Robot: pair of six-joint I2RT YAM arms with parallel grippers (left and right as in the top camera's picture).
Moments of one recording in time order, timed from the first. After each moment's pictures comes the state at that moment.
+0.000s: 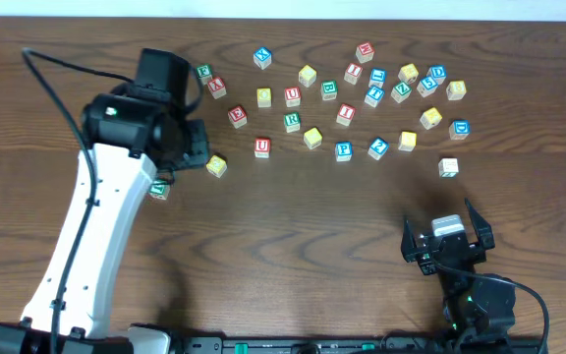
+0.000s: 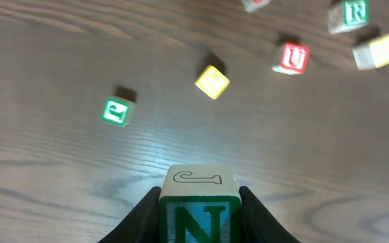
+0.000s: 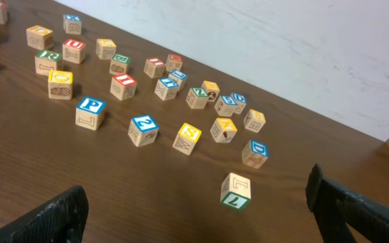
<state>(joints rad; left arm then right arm) -0.22 1.51 1.53 -1.28 -0.05 -0.33 0.13 0.01 0.08 -0.27 0.00 -0.36</state>
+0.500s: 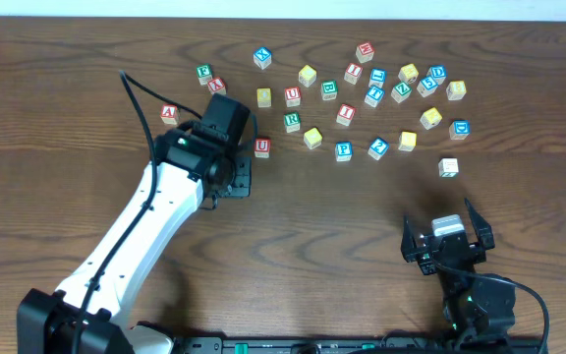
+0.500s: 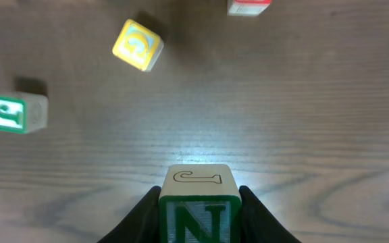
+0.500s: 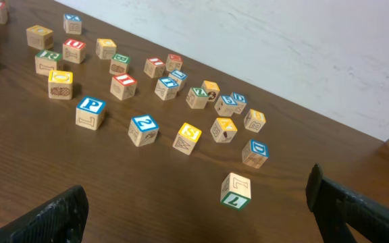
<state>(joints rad) -0.40 1.51 1.22 -1.02 -0.03 -0.35 0.13 0.01 0.08 -0.27 0.00 -0.36</state>
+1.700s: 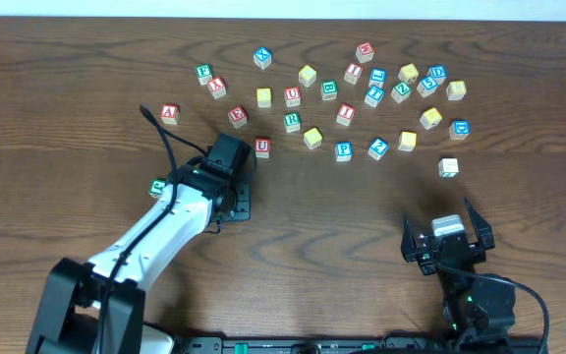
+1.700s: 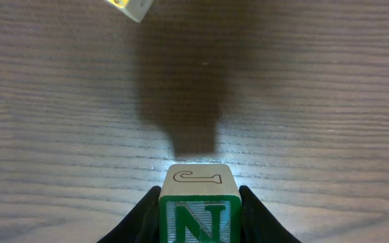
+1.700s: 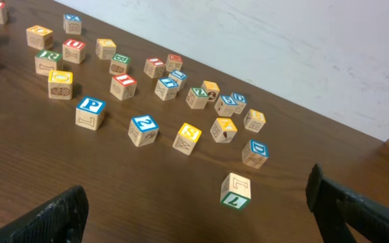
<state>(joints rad) -0.40 1.55 0.89 -0.69 -0.03 -0.41 0.13 0.01 0.08 -0.27 0.00 -0.36</state>
